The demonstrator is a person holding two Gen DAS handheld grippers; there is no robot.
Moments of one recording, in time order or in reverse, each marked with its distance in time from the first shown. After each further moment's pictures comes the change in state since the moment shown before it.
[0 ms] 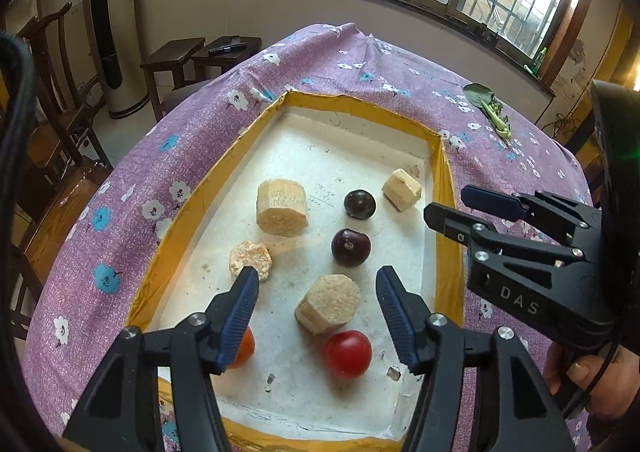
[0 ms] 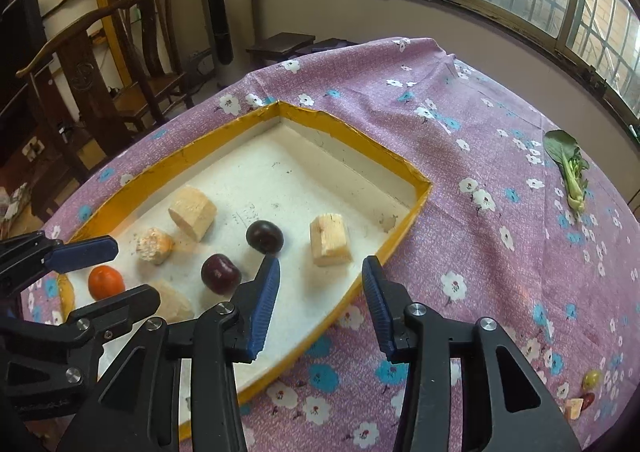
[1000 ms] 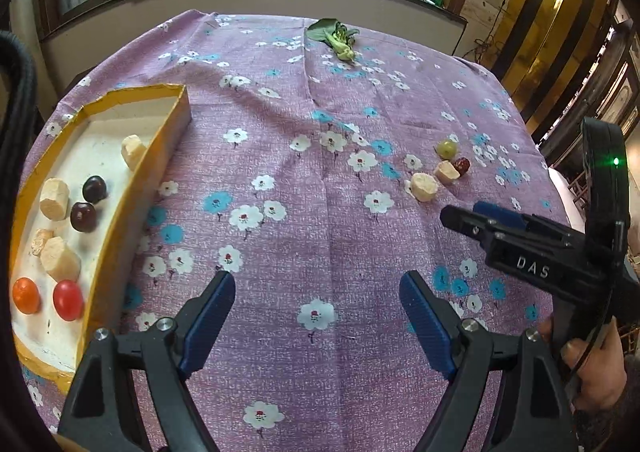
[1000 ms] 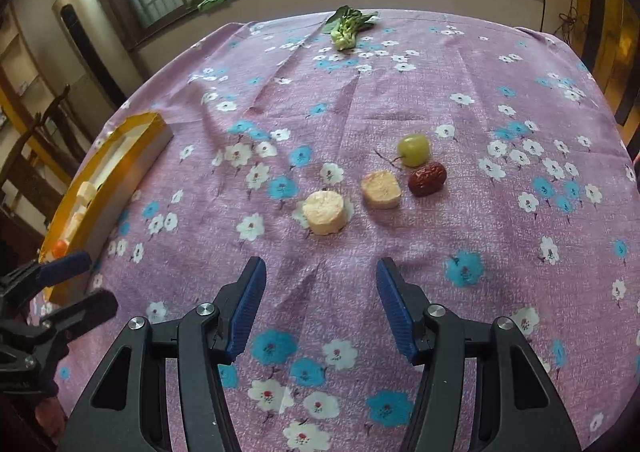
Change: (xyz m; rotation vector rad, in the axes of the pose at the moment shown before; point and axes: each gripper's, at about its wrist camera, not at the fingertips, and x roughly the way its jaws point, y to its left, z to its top) left arm 0.007 -0.198 -0.053 0.248 0.090 -0.147; right arm -0.091 -0.203 -0.176 0.487 -0.028 -0.063
